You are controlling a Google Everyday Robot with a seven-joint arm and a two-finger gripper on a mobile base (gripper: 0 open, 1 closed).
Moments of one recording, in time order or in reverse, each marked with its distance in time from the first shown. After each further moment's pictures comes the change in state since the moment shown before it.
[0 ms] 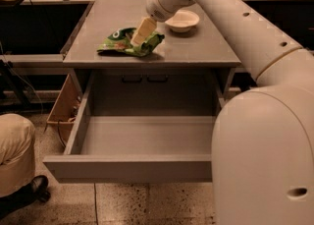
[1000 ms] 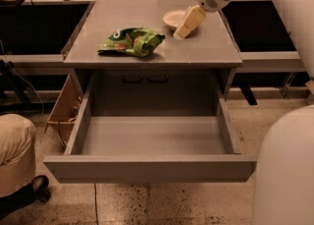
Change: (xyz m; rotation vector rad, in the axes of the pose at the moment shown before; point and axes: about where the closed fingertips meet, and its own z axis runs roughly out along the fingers) arm 0.074 -0.022 -0.128 0.018 0.065 0.084
